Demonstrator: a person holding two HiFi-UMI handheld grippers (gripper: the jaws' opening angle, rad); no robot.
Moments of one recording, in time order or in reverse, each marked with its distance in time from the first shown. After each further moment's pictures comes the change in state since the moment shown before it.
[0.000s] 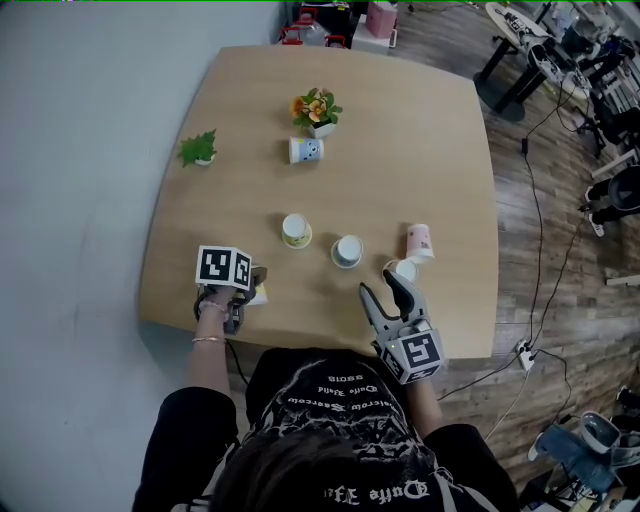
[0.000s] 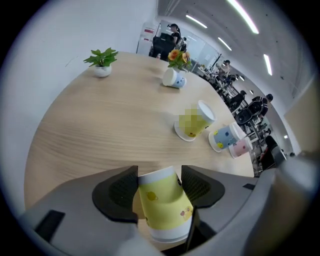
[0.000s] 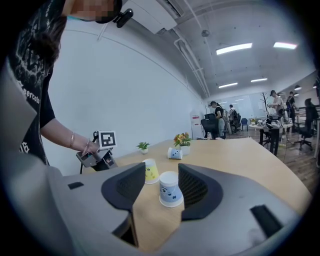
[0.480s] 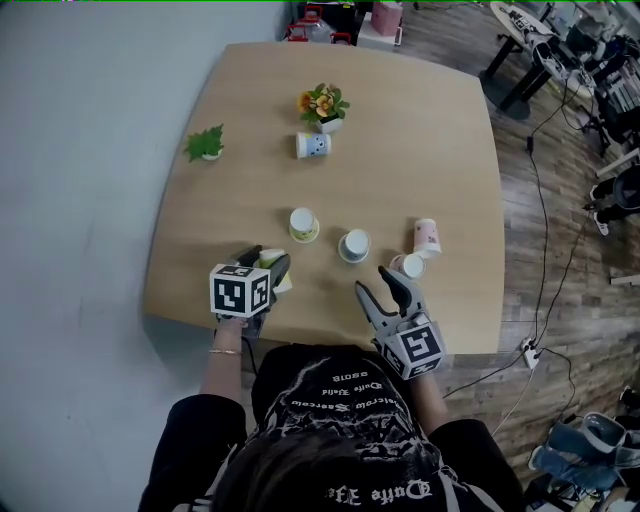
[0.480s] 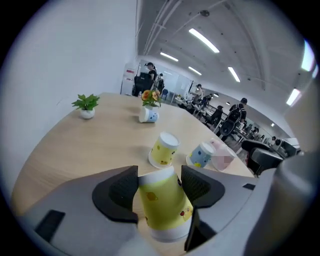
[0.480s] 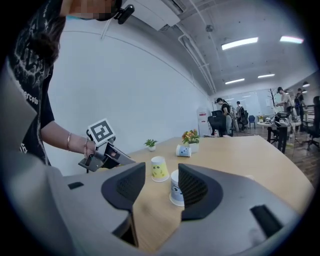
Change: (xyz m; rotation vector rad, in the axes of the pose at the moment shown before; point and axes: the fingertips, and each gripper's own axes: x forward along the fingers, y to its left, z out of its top) left arm -0.031 -0.055 0.031 0.146 -0.399 -0.093; right arm 0.010 0.024 -0.006 -0.012 0.035 0.077
